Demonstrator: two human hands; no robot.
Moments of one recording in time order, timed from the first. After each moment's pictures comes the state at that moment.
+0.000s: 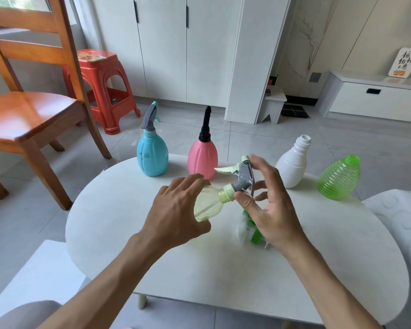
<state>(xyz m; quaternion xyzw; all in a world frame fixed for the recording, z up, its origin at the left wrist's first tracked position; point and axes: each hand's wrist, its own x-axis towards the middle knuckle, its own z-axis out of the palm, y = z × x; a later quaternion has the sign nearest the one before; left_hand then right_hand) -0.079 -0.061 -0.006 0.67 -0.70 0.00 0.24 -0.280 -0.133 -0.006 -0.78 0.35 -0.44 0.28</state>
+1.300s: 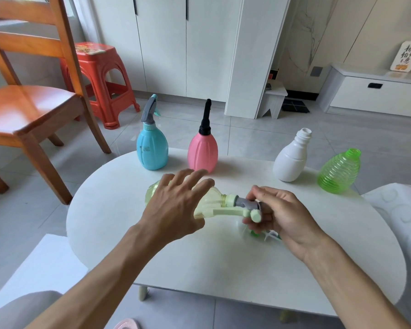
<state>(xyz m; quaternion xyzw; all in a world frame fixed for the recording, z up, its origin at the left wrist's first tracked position) -0.074 -0.059 -0.003 0.64 -0.75 0.09 0.11 -0.300 -0.122 0.008 -0.53 0.40 -0.31 0.68</state>
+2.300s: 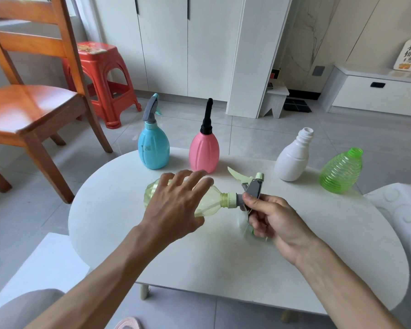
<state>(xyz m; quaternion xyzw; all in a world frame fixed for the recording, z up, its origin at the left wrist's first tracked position) -0.077 -0.057 -0.005 0.65 -0.74 0.10 0.11 -0.289 -0.118 -0.008 -0.52 0.43 -0.31 0.67</state>
